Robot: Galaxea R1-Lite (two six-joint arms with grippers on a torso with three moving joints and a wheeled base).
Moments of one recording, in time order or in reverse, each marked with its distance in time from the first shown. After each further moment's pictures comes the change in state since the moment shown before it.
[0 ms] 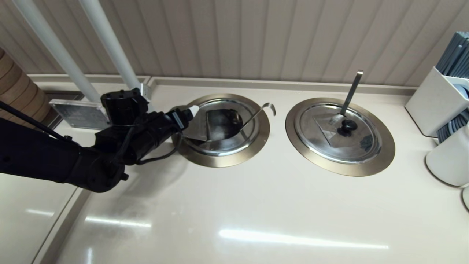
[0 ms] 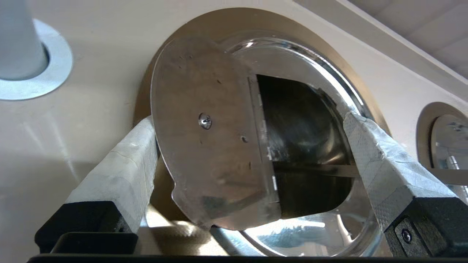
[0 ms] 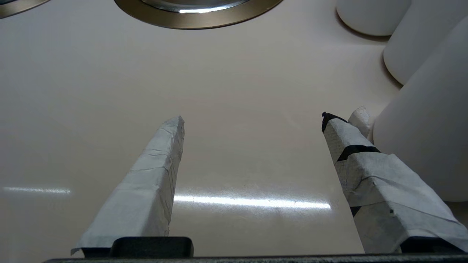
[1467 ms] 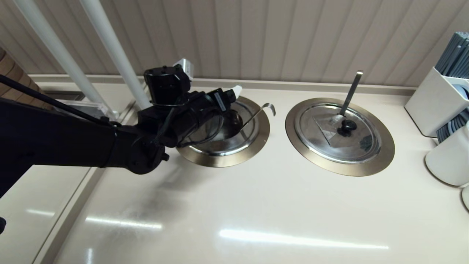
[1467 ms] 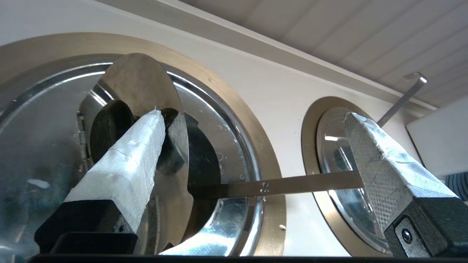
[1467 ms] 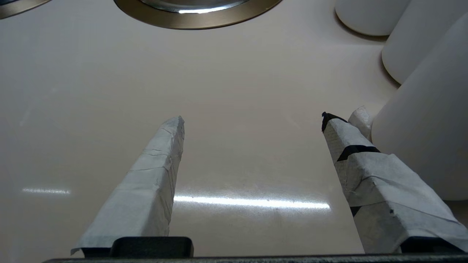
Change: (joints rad) left arm -0.199 0.079 -0.294 0.142 0.018 0.008; right arm 0.000 0.000 0.000 -0.001 0.000 -0.001
